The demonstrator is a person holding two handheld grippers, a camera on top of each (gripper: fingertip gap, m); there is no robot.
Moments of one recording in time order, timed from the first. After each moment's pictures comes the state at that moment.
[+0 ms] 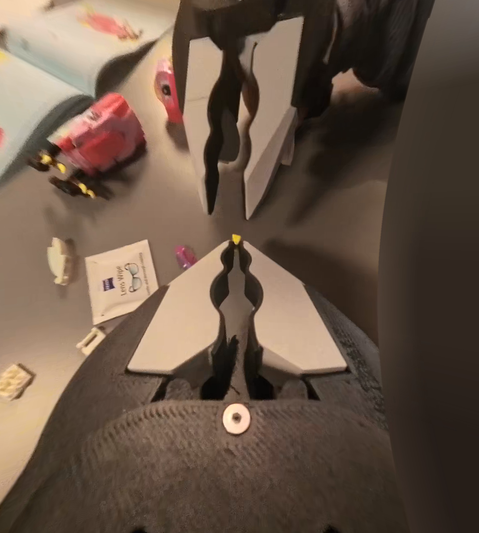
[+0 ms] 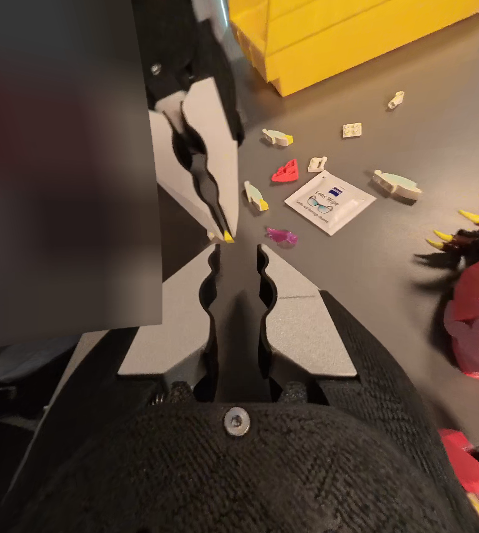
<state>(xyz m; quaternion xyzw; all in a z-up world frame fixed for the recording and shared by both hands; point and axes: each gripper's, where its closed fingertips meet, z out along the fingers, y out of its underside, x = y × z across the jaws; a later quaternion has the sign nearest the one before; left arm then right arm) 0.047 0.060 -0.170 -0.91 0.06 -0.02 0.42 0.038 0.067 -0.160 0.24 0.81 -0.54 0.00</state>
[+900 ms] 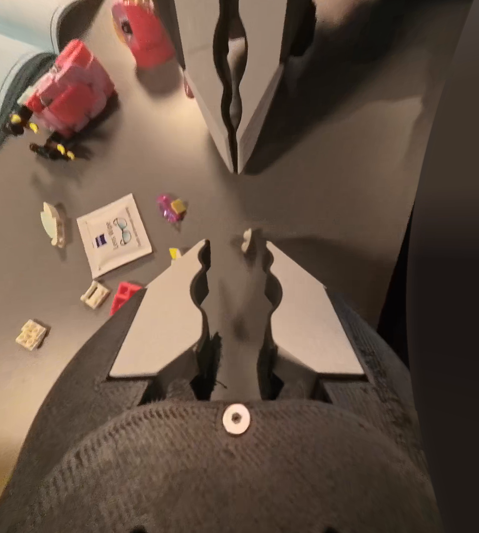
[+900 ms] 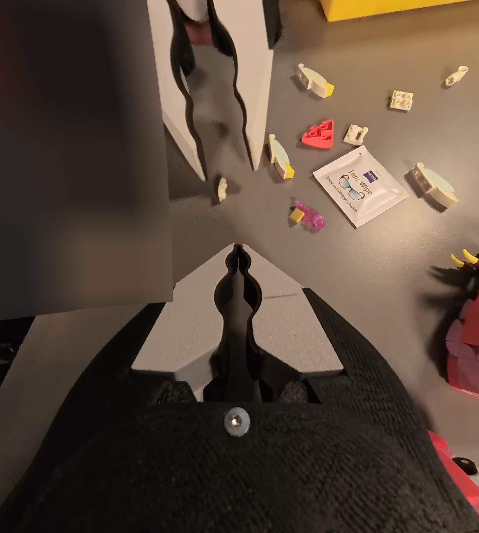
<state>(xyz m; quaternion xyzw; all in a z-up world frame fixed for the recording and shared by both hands) 0.050 0.016 -0.185 -0.92 0.12 0.01 0.37 0.056 0.062 -0.186 0.16 0.89 -0.43 -0.05</state>
